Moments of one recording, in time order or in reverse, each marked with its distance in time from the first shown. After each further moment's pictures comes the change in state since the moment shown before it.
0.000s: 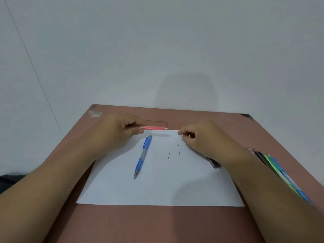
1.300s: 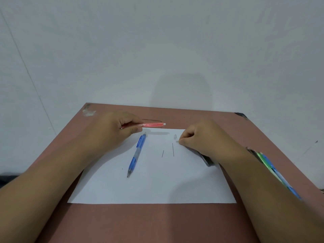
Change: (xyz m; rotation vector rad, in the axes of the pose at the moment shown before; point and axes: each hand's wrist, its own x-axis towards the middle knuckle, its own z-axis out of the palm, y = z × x) left_hand 0.000 -0.002 0.010 -0.033 0.086 0.073; right_hand -0.007 0.005 -0.008 0.043 -0.091 0.218
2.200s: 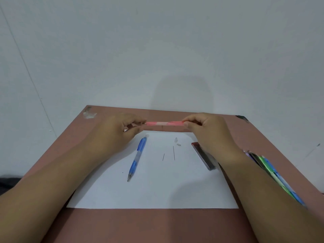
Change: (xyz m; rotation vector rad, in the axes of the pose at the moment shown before) left_hand 0.002 0.004 0.009 0.044 0.065 -0.066; right_hand 0.008 0.004 0.004 0.487 0.304 -0.007
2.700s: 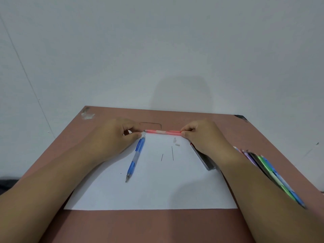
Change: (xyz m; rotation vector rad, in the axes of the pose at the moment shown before) left_hand -0.002 -0.003 0.001 0.001 -0.131 -0.110; right_hand 0.009 0.014 0.006 -0.210 -0.148 0.108
